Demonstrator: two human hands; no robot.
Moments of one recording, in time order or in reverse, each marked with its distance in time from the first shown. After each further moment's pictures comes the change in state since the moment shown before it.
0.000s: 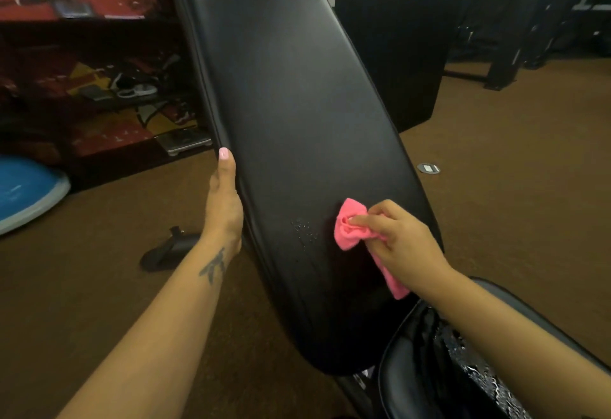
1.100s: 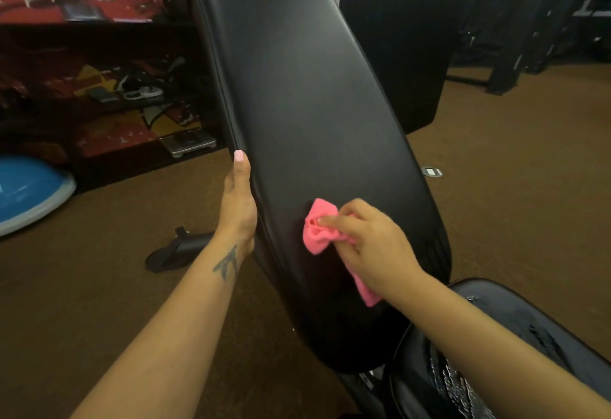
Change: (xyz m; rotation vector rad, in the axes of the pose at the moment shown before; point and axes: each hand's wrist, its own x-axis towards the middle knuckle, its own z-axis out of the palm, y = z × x) left_hand 0.021 -0.016 -0.003 -0.076 -0.070 -0.012; right_hand 0.017 -0.058 0.018 0.006 0.054 -0.089
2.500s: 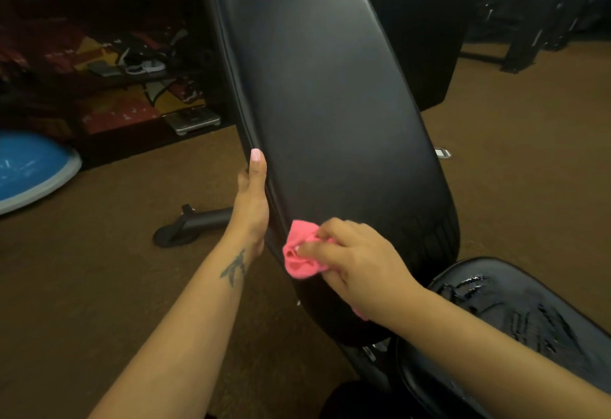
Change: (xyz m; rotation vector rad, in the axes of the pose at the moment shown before) left_hand -0.054 0.000 0.005 0.198 -0.011 -0.010; right_hand -0.034 -0.030 0.009 -0.064 -0.191 -0.211
